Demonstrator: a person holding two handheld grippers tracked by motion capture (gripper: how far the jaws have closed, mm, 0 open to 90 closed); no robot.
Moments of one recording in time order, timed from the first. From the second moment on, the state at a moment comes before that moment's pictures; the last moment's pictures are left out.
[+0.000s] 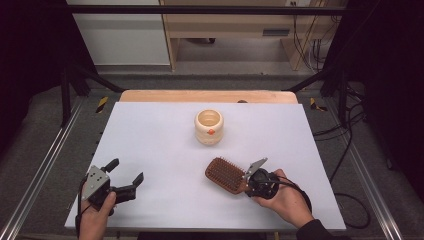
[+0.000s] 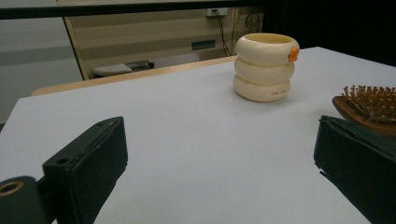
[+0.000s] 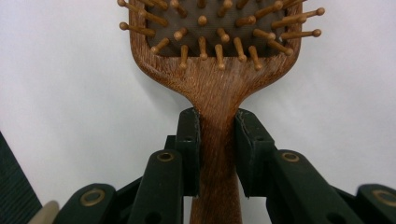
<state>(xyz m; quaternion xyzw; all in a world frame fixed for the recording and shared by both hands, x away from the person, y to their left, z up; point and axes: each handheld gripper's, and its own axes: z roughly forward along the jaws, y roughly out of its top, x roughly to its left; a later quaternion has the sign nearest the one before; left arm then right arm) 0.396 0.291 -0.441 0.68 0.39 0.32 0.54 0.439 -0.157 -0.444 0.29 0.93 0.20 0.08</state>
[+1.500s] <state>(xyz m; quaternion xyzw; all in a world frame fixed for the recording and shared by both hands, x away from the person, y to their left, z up) 0.447 0.138 -0.391 0.66 0.37 0.11 0.64 0.430 -0.142 -0.432 0.30 0.82 0.43 0.21</state>
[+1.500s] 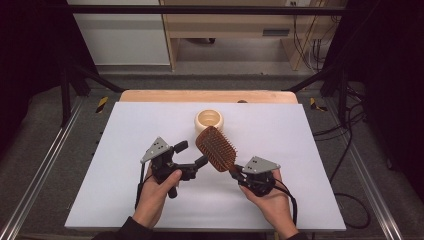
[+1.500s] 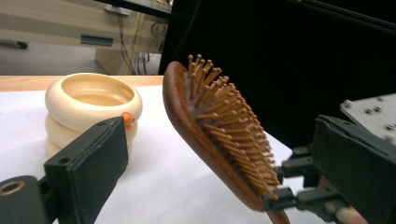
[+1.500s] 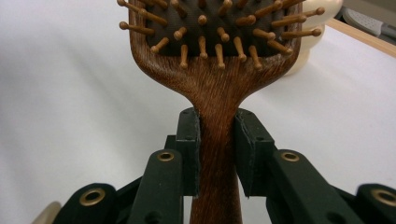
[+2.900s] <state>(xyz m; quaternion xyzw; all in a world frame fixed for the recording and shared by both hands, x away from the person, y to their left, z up) 0.460 0.122 -0.383 0.62 0.42 0.07 0.66 0.420 -0.121 -0.430 0.26 0.81 0.47 0.23</state>
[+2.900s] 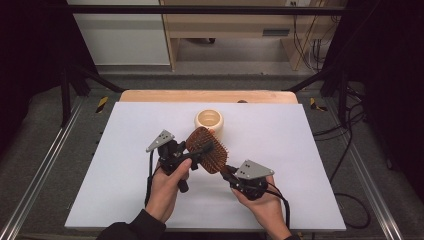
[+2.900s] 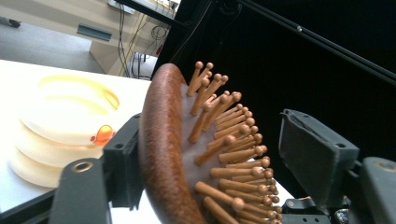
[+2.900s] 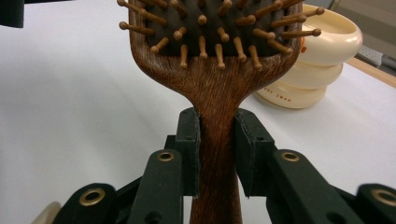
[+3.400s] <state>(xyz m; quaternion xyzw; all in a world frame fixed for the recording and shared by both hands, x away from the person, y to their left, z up) 0.459 0.119 -0.383 0.61 0.43 0.07 0.66 0.421 -0.122 -0.431 0.27 0.81 0.47 0.22</state>
